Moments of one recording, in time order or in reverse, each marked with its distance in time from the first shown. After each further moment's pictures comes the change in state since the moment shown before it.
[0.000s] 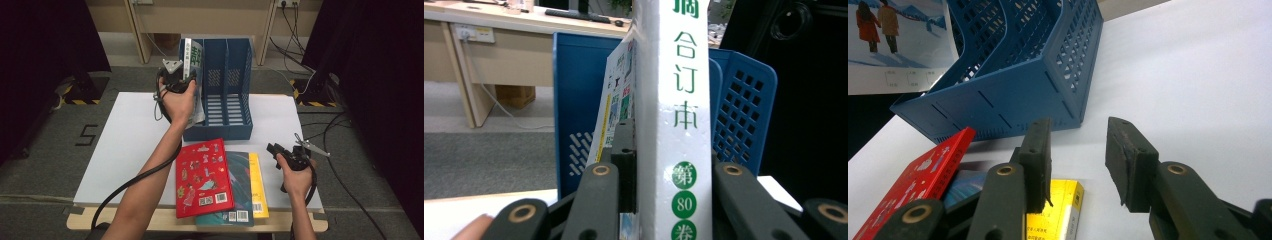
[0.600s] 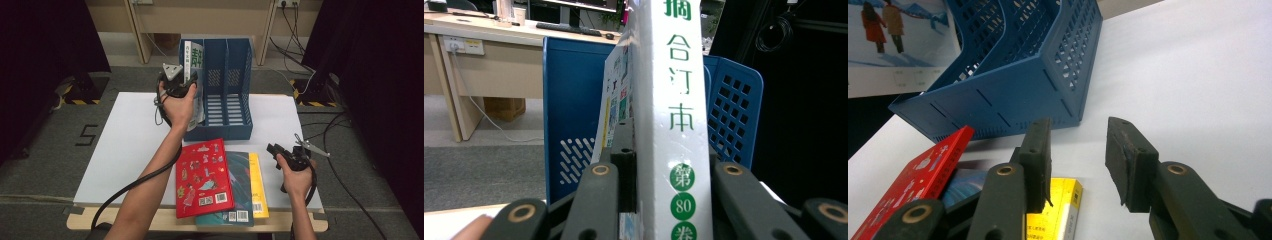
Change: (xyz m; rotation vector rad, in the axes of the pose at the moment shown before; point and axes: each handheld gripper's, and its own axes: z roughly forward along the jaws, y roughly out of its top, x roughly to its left) left arm -0.001 -0.014 -0.004 -0.050 -0.024 0.011; right arm -0.001 -0.001 0.001 0.004 -0.001 0.008
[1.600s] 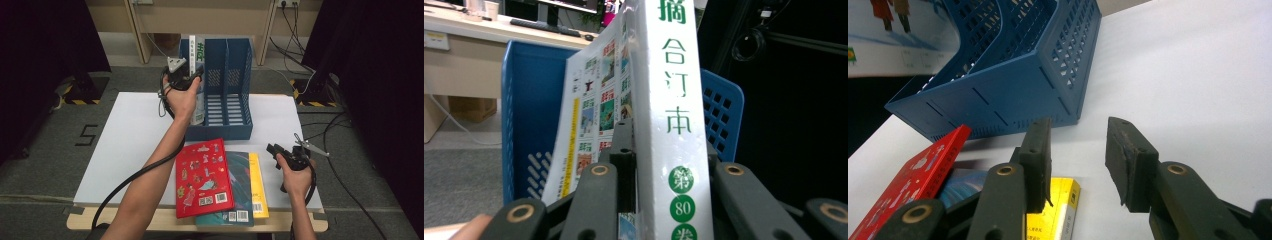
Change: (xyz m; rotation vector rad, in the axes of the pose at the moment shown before) left arm 0.003 0.014 0.029 -0.018 -0.109 -0.054; right arm -0.003 0.000 0.003 0.007 0.002 -0.007
